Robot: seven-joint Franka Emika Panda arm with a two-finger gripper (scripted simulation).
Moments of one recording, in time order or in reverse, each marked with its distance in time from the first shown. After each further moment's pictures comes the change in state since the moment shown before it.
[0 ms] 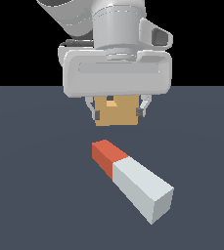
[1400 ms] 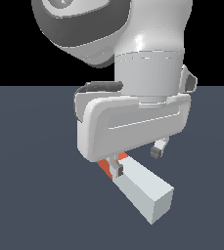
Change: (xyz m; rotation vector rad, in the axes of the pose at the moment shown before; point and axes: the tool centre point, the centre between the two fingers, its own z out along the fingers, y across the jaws) arm -0.068 0.018 0.069 0.015 0.014 -0.366
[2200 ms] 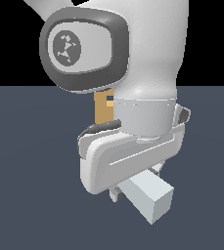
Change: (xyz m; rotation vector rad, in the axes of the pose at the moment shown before) arm 0.001 0.000 0.050 0.001 0.001 -0.004
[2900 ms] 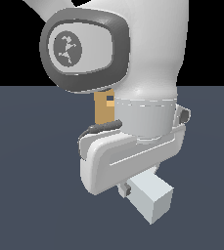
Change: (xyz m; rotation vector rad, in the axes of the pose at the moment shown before) arm 0.000 0.001 0.001 -0.001 -0.001 0.001
